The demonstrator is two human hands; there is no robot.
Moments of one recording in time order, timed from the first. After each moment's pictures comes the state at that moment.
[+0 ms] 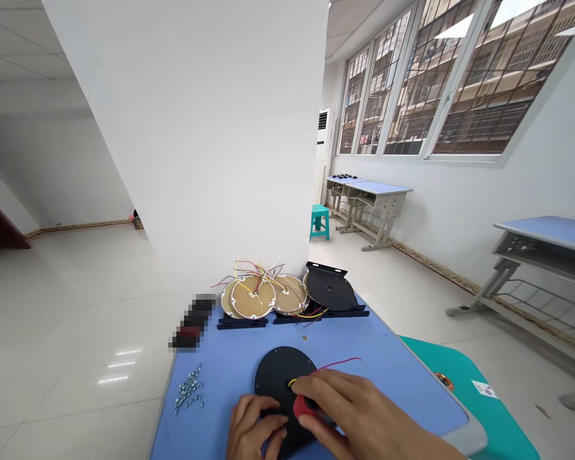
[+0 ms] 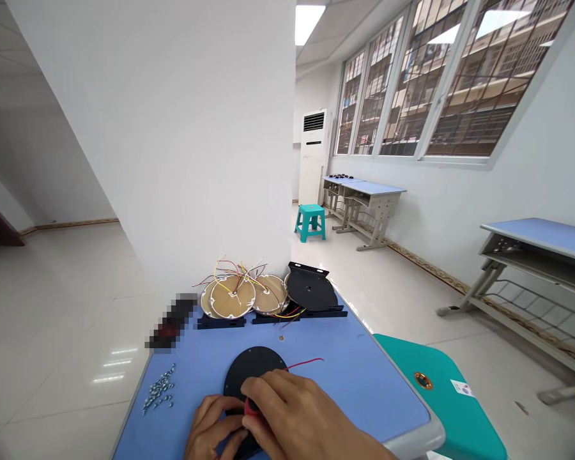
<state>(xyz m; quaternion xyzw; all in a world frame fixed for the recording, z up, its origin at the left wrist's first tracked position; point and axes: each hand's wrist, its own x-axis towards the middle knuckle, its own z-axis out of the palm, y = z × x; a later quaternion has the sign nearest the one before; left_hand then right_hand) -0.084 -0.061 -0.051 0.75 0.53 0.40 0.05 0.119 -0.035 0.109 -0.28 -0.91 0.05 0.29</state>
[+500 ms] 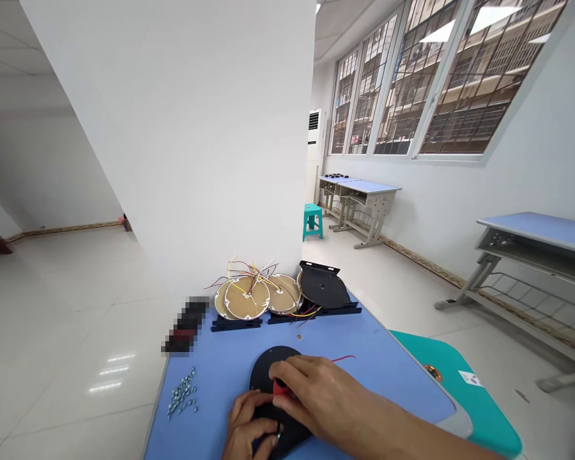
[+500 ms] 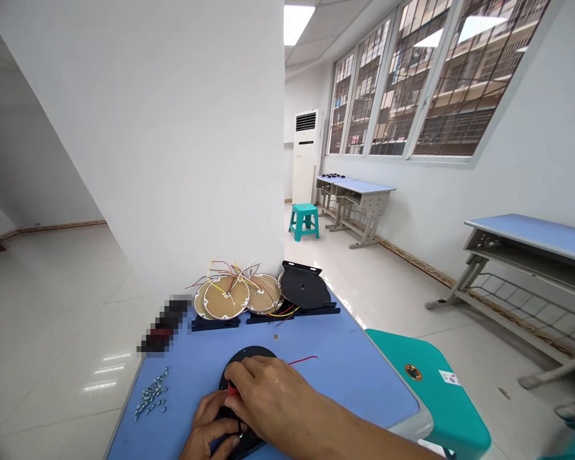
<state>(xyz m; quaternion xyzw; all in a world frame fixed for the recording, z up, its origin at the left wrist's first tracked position) -0.099 -0.054 -0.056 0.76 0.54 0.31 0.18 0.094 -0.010 0.108 -0.28 -0.94 0.08 0.19</state>
